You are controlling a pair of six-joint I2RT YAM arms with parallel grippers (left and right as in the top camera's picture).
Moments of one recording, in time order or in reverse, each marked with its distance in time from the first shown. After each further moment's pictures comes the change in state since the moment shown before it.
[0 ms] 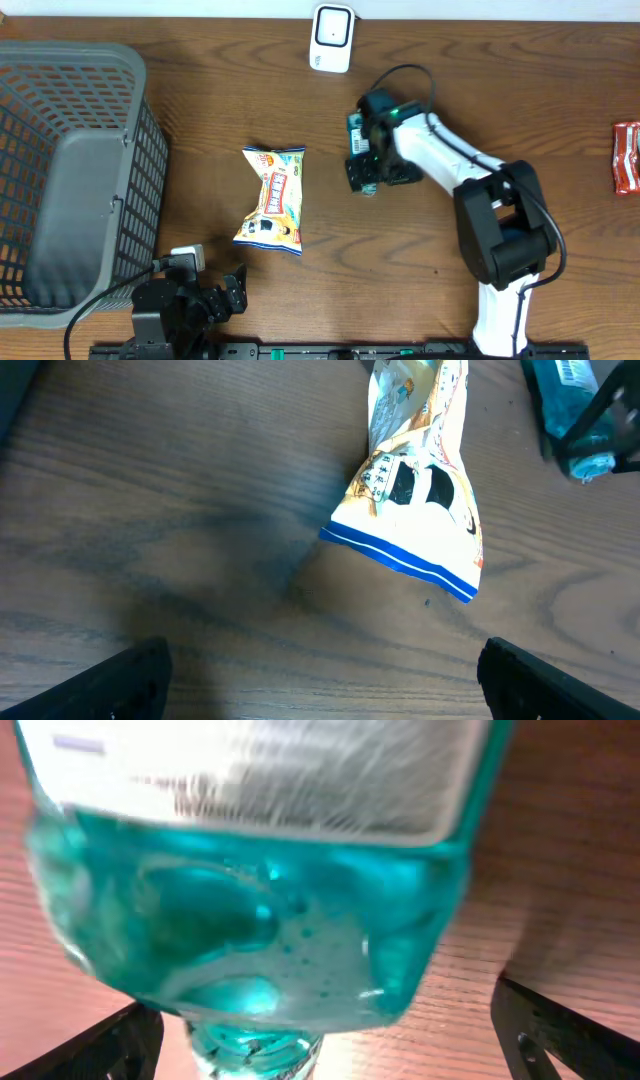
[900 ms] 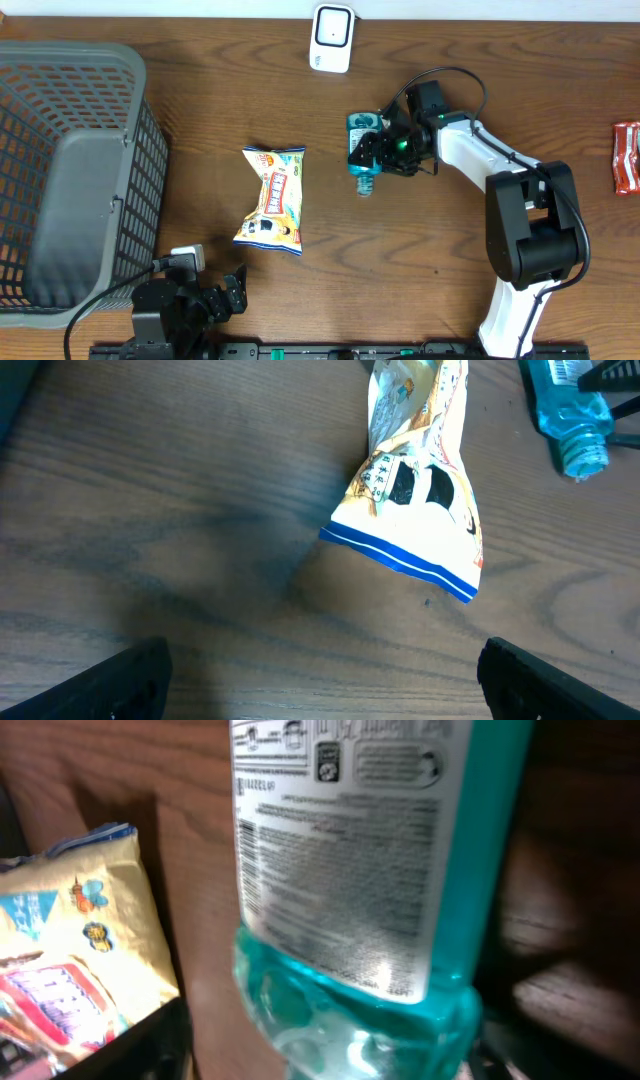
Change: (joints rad) left arm 0.000 0.000 0.000 0.000 0.000 0.000; right arm -0.165 -0.051 -0.188 0.395 -0.471 0.054
